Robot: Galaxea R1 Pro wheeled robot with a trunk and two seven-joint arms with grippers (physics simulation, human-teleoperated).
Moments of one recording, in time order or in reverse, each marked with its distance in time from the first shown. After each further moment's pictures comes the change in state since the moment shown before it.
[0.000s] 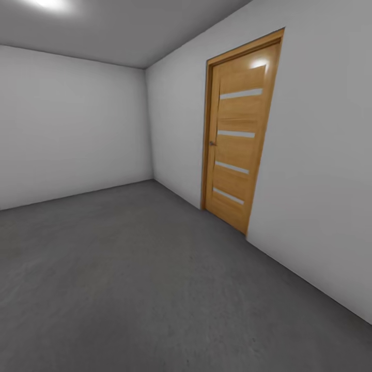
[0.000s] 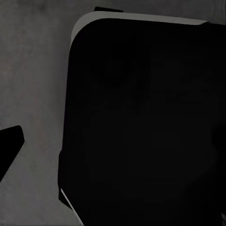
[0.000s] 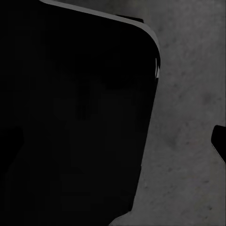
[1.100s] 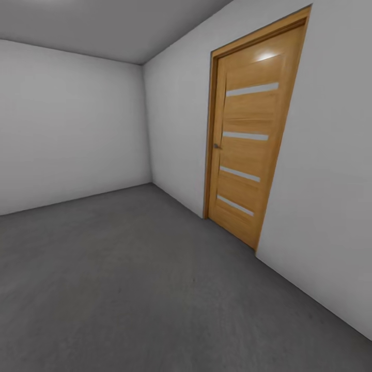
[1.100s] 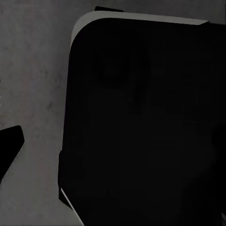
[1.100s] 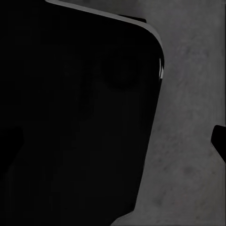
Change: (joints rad) left arm 0.000 0.000 0.000 0.000 0.001 0.001 0.001; right arm 0.000 0.005 0.002 0.000 0.003 0.002 0.000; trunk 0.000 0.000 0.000
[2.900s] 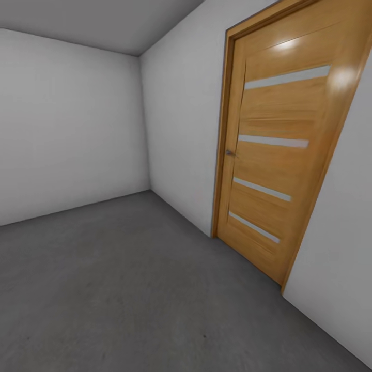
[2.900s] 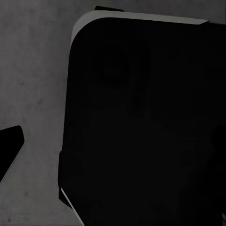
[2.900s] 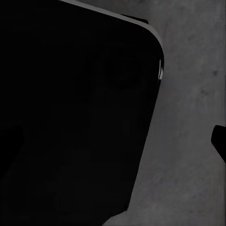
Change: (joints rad) left arm 0.000 0.000 0.000 0.000 0.000 0.001 0.000; right arm 0.000 -0.003 0.000 0.000 0.049 0.002 0.000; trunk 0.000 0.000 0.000
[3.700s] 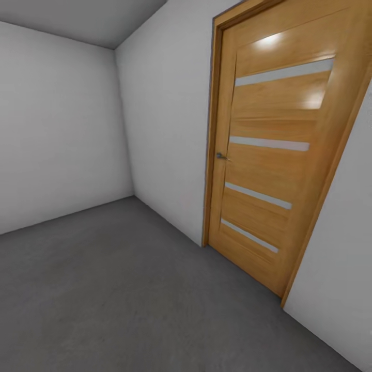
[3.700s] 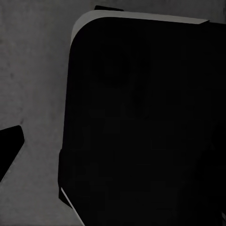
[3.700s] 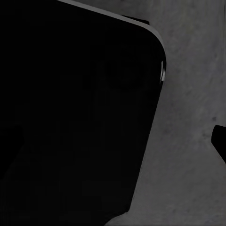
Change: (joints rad) left arm 0.000 0.000 0.000 0.000 0.000 0.002 0.000; right arm 0.000 0.003 -0.003 0.000 0.004 -0.003 0.000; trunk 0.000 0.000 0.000
